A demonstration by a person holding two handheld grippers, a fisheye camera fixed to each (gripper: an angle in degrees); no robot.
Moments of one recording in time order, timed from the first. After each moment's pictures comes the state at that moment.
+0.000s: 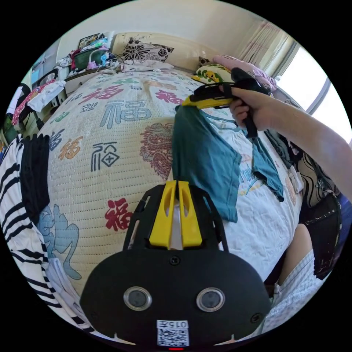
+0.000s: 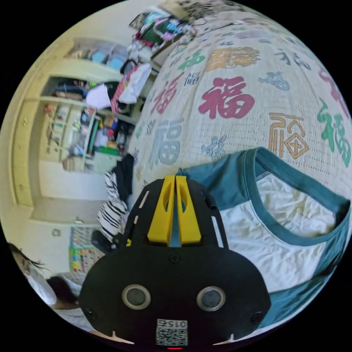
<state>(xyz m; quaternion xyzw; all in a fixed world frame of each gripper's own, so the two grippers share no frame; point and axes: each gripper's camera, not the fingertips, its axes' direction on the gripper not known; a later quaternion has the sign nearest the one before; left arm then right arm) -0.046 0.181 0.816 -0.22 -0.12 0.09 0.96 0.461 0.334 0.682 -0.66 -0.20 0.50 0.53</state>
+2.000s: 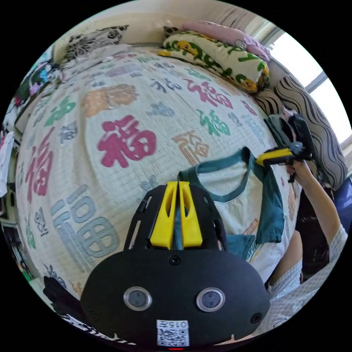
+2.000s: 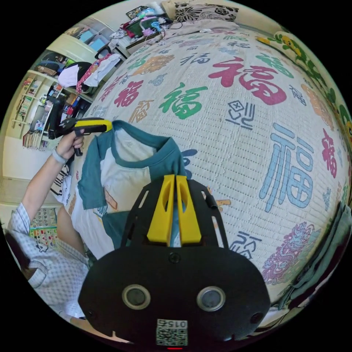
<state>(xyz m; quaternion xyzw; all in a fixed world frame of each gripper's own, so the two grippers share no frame) -0.008 -0.137 1.096 -0.34 -0.08 0.17 0.92 0.577 0.505 0.382 -0.76 -0.13 0.31 0.55</state>
